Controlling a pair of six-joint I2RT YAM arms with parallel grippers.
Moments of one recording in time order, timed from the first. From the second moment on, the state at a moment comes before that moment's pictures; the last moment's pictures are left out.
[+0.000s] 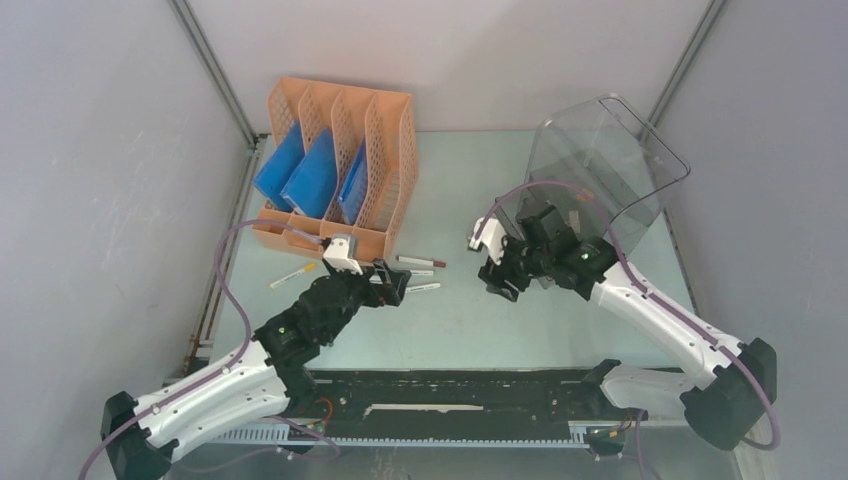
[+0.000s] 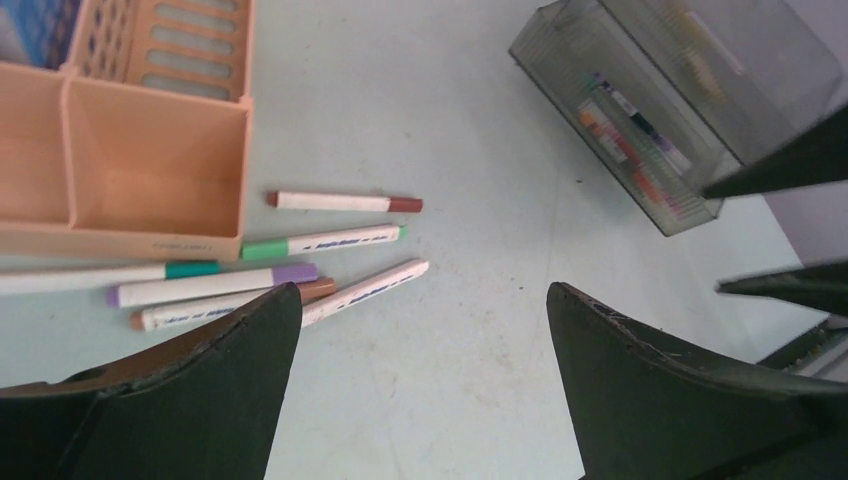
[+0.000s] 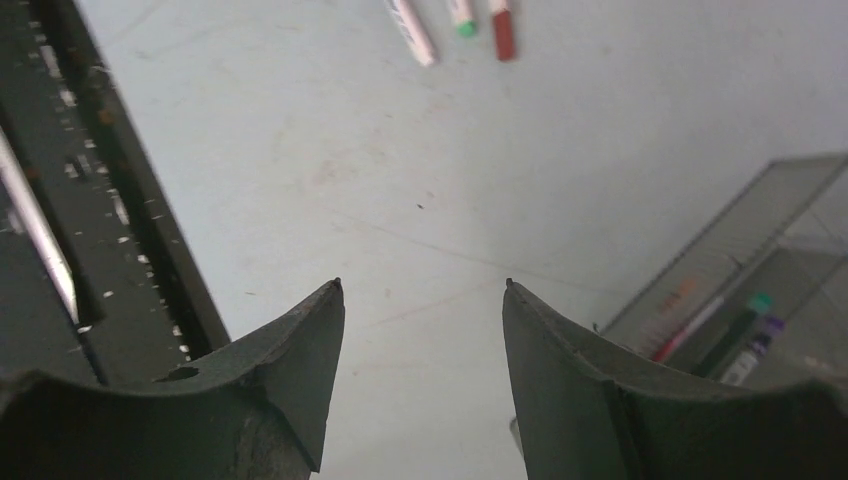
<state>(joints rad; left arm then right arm) -0.89 0.64 0.44 -0.04 -0.40 -0.55 0.62 1.16 1.00 -0.68 -0.30 -0.48</state>
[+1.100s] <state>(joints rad) -0.39 0.99 0.72 -0.08 0.18 -0.60 0.56 1.31 0.99 -0.71 -0.37 -0.52</state>
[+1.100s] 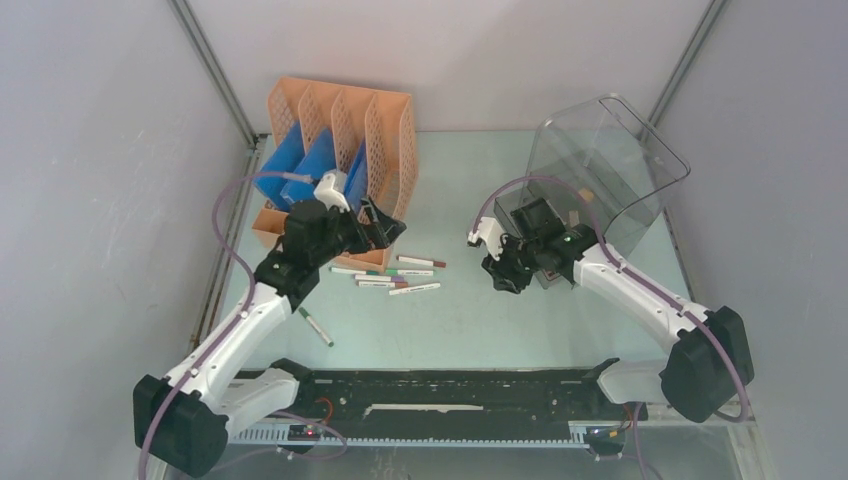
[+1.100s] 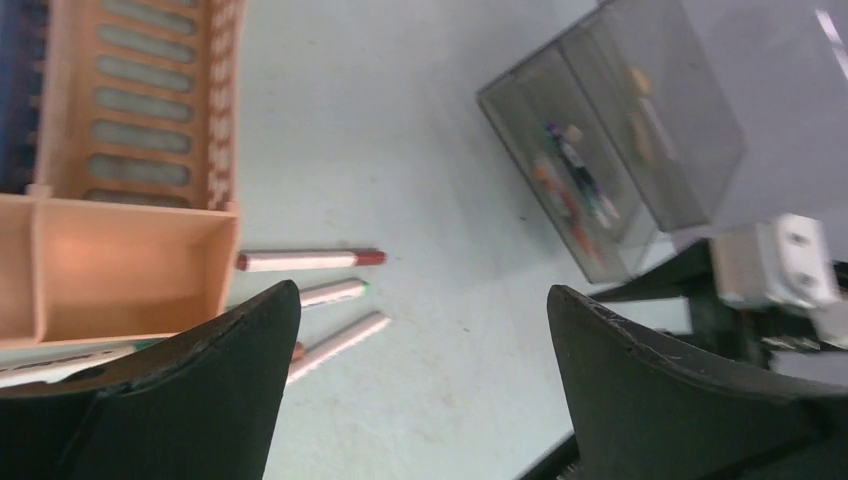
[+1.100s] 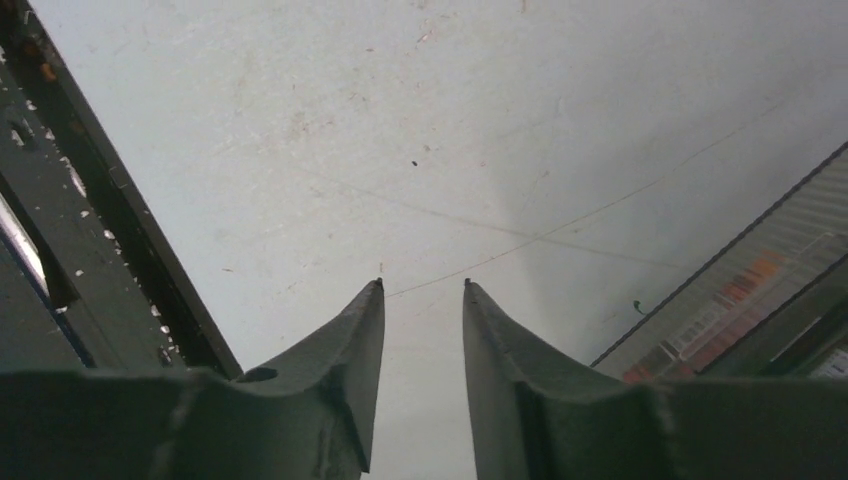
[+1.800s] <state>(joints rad) -0.36 0.91 0.88 -0.39 0.20 -0.40 0.61 1.28 0.94 -0.58 -0.08 -0.46</state>
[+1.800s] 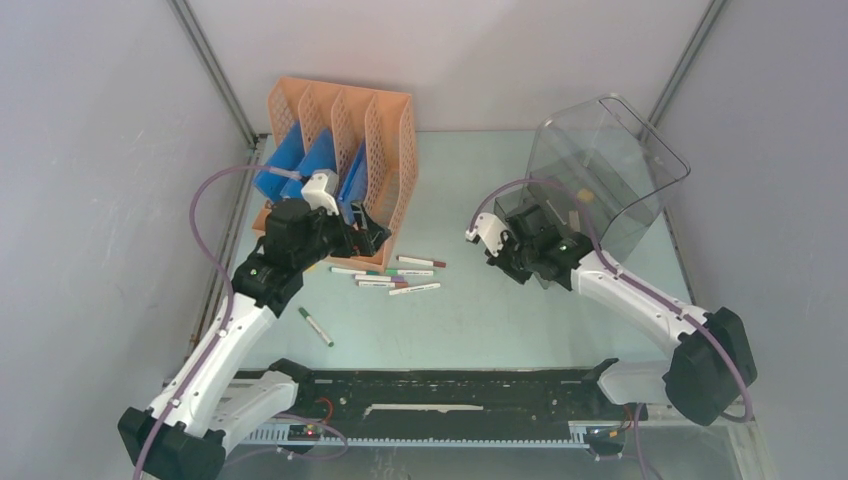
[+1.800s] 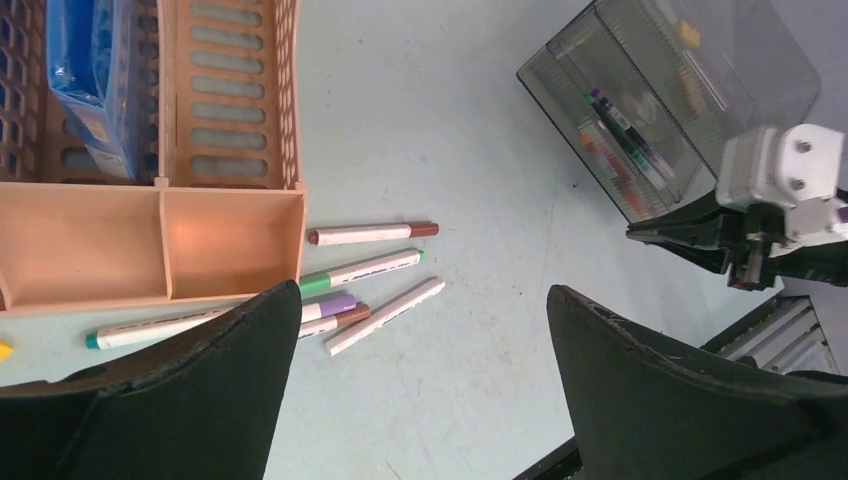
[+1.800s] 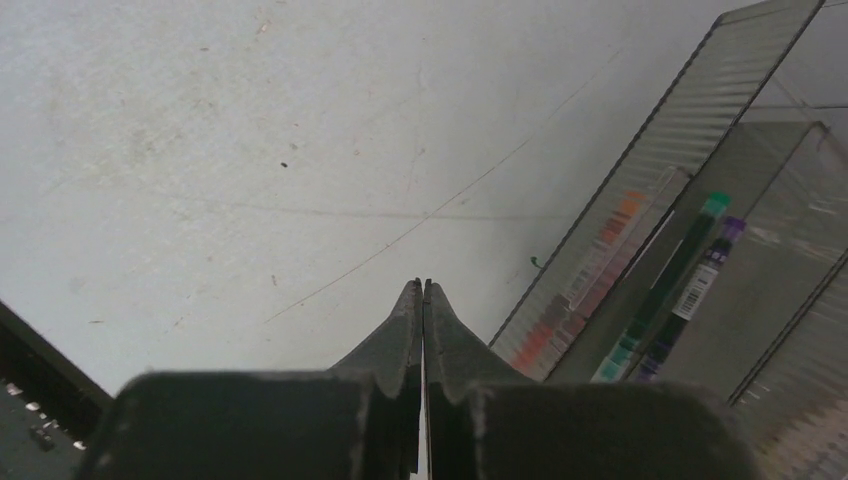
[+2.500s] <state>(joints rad) -0.31 0.87 0.88 -0.39 0.19 -0.39 0.63 1.43 0.92 -0.50 0.17 -0.46</state>
